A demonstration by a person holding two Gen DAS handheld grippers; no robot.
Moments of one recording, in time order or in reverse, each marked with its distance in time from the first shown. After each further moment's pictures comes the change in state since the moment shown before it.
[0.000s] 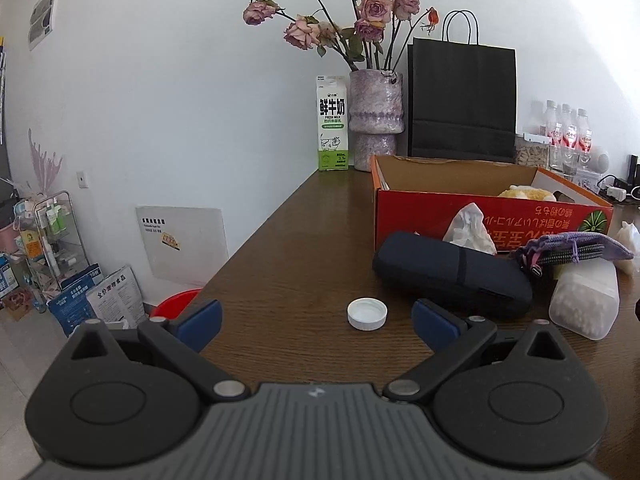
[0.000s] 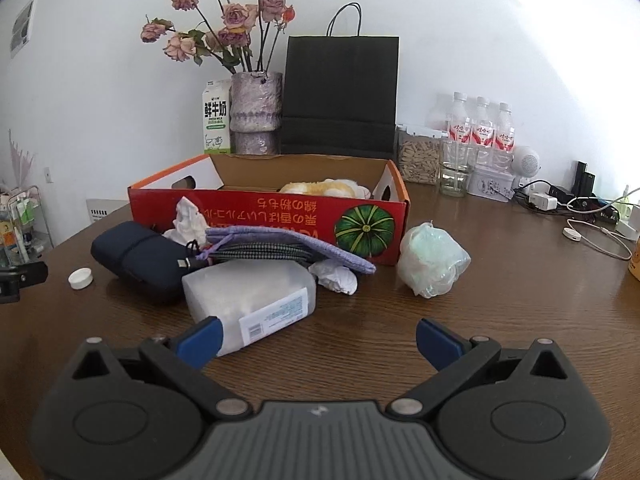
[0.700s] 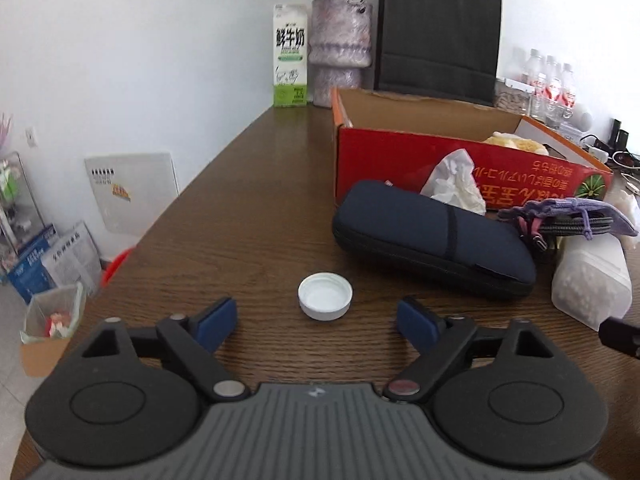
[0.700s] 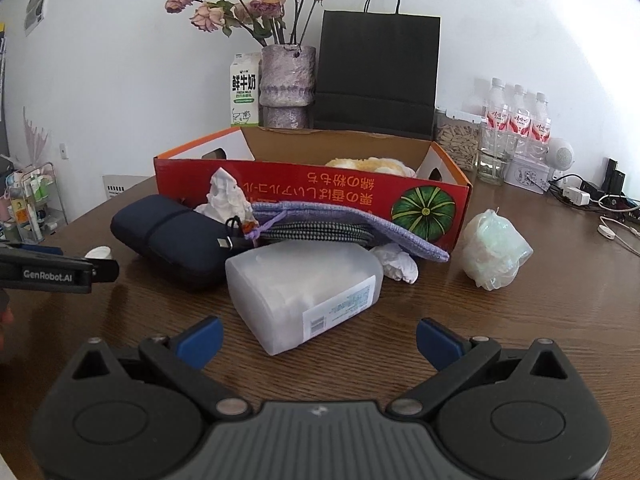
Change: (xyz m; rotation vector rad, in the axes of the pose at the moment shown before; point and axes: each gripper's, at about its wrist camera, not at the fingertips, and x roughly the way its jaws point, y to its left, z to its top) left arm 0.067 -0.009 0.006 0.010 0.210 -0.126; right arm 0.032 0.032 0.000 -0.028 0.076 0.041
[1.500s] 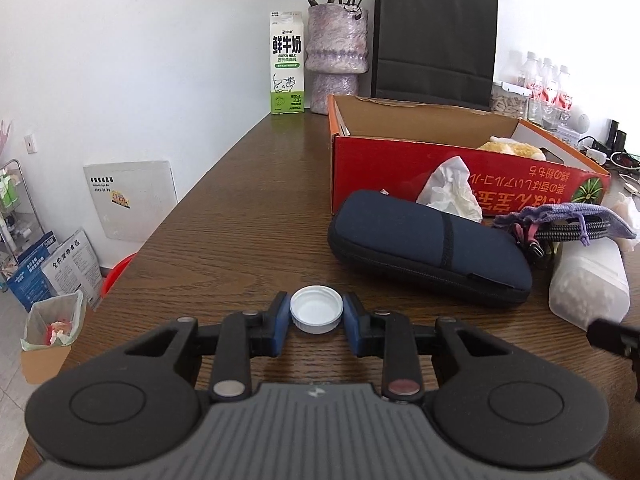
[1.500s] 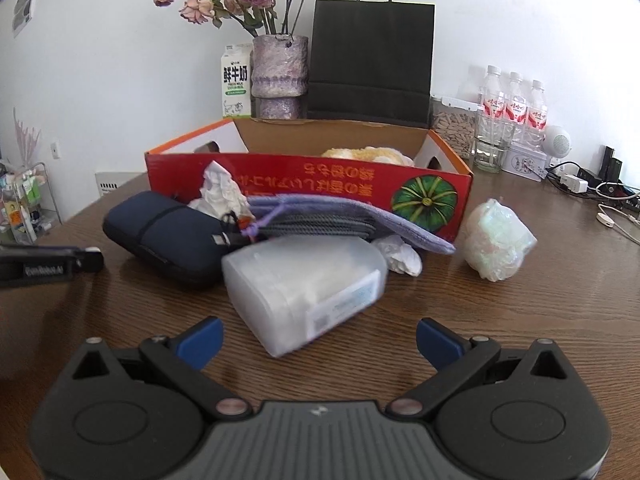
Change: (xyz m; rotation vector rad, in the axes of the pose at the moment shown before) left arm -0.005 -0.004 0.003 0.019 -0.022 -0.001; right arm 0.005 0.006 0.005 0.028 0.014 0.000
